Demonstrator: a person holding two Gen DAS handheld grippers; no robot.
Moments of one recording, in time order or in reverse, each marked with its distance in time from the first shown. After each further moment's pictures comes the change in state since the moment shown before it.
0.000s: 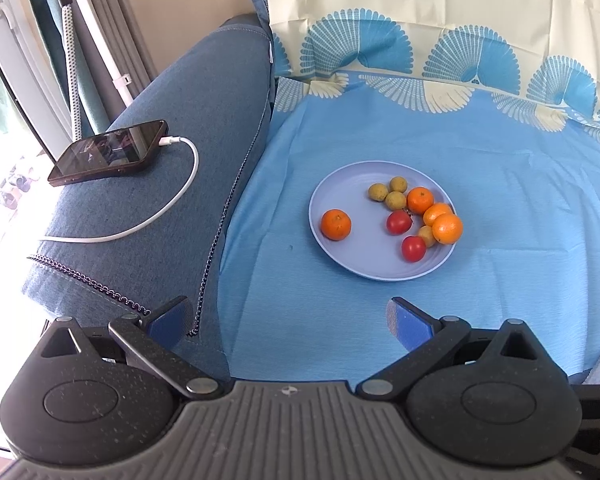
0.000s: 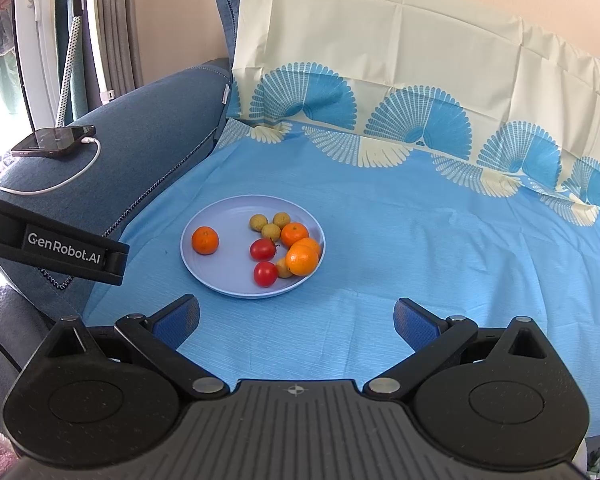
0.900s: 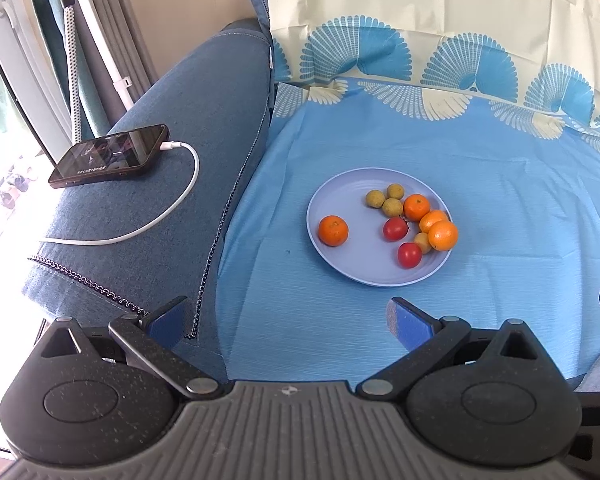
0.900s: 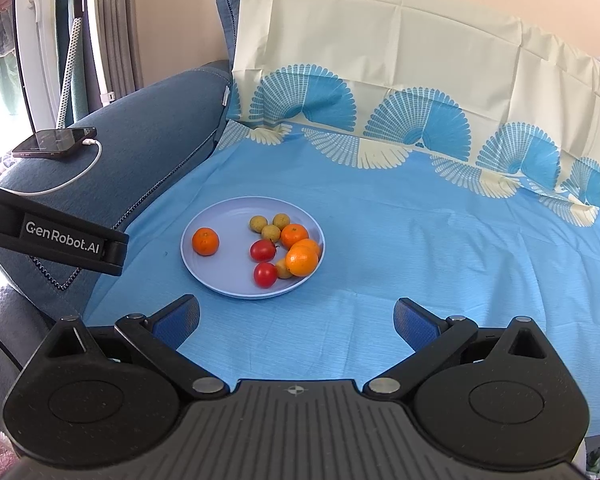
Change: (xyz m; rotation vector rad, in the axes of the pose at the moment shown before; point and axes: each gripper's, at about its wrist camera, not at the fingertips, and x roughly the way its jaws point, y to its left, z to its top) left arm -0.006 0.000 0.001 -0.013 -0.014 -0.008; right arm -0.002 0.001 0.000 0.002 -0.006 0.000
